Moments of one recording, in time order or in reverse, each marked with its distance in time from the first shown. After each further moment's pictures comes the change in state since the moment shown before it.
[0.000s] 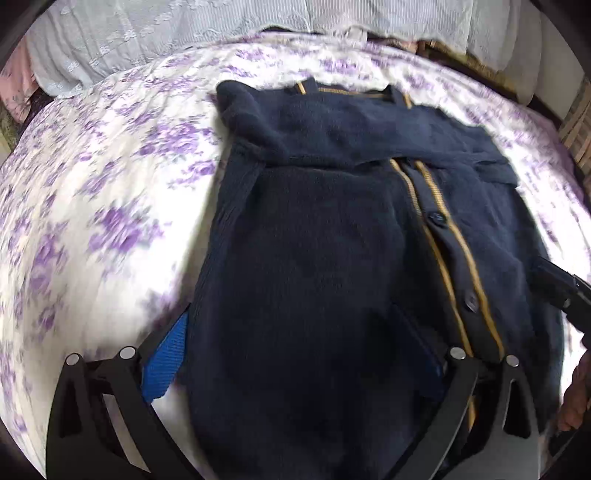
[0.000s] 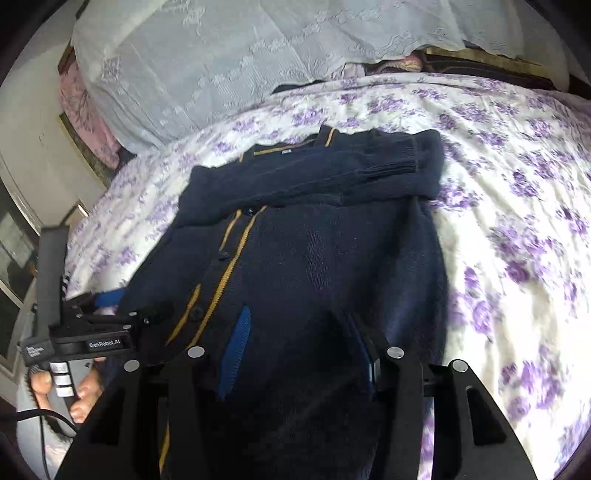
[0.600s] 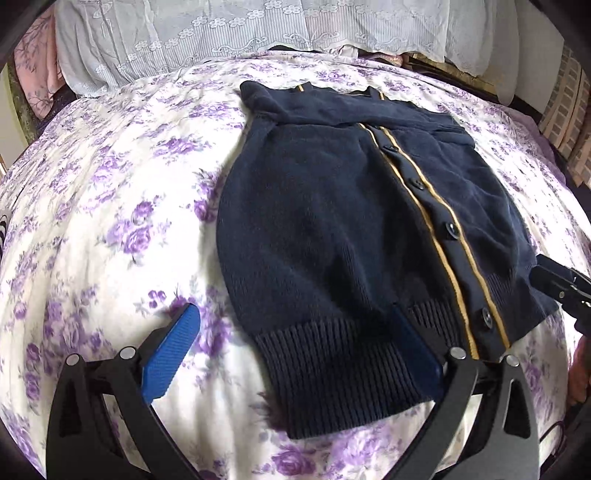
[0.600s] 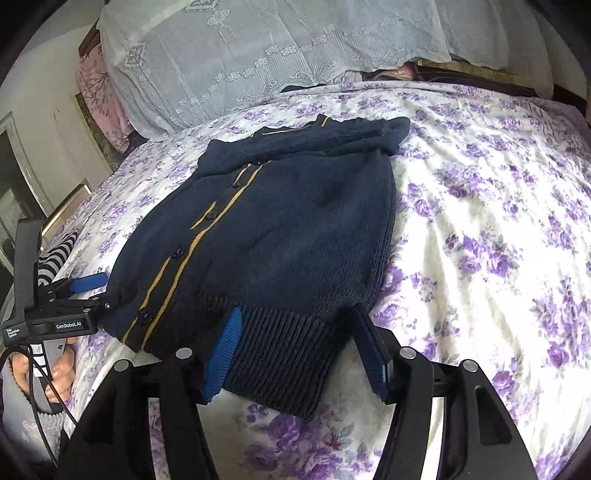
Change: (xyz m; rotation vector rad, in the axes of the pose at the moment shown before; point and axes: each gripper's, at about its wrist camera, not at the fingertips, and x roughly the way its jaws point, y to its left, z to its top) left arm -0.050 -0.004 -0.088 0.003 -0.080 0.034; right arm -0.052 -0.013 -0.078 -0.064 -0.002 -0.037
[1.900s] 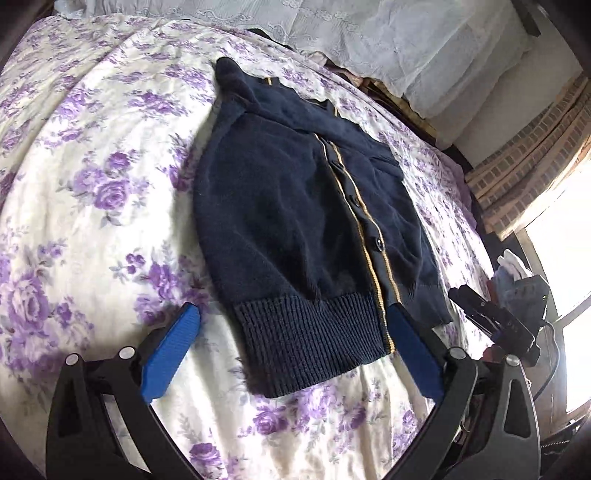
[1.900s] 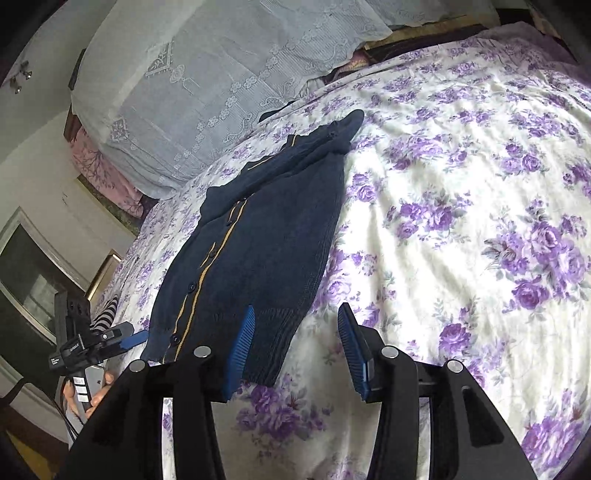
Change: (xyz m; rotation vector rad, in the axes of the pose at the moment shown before) left arm -0.010 0.045 -0.014 -0.185 0.068 -0.474; right arm -0.031 -0.046 -0.021 0.269 -0.070 0.168
